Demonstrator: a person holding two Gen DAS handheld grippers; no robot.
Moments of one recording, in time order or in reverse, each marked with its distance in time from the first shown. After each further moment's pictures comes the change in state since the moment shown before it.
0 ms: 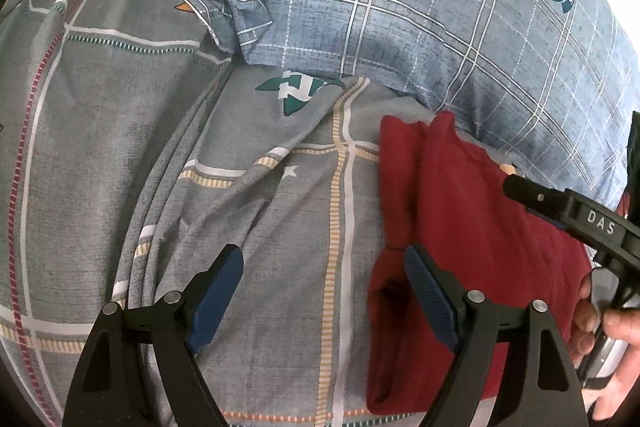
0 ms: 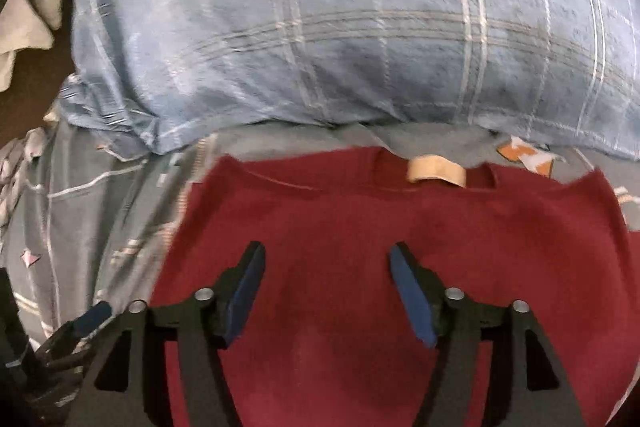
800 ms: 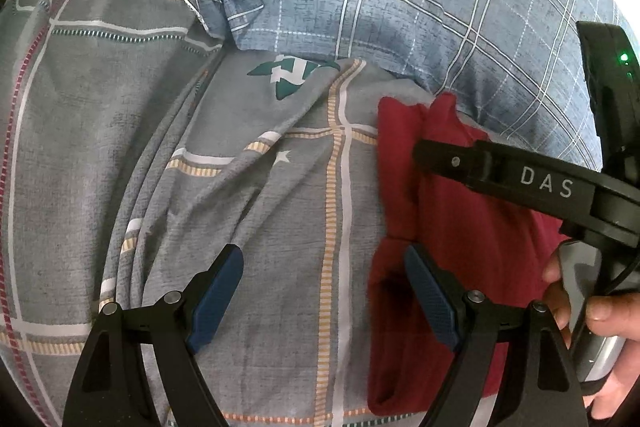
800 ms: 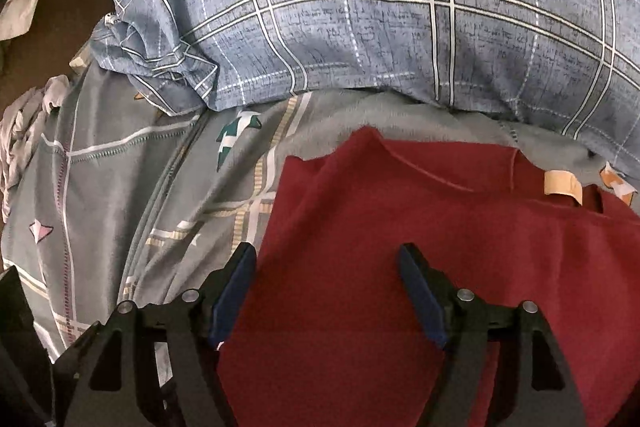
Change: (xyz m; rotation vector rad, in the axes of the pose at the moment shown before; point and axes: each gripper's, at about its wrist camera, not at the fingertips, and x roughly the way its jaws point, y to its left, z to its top) left arm 0.014 -0.005 0.001 0.016 0.046 -0.002; right arm 0.043 0.073 0.005 -0.102 0.129 0.056
